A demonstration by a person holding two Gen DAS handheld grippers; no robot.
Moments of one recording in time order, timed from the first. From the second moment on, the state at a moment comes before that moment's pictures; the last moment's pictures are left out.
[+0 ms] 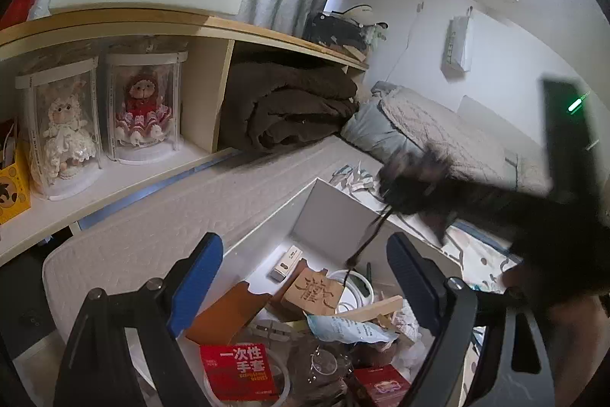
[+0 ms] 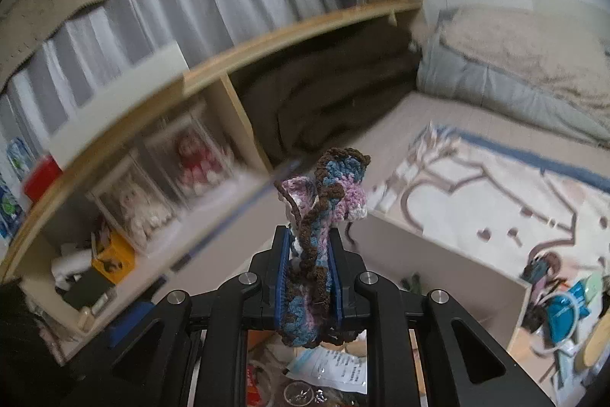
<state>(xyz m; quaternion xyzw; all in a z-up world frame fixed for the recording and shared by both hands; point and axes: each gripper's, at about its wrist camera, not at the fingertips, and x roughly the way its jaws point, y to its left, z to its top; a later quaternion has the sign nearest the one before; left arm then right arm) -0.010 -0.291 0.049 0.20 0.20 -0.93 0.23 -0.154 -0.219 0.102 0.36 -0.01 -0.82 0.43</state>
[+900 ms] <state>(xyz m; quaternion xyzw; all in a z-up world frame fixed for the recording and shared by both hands) -0.010 -0.293 0.042 0.21 0.21 -0.93 0.23 -0.193 -0.202 0.018 0.49 0.04 -0.80 0.34</state>
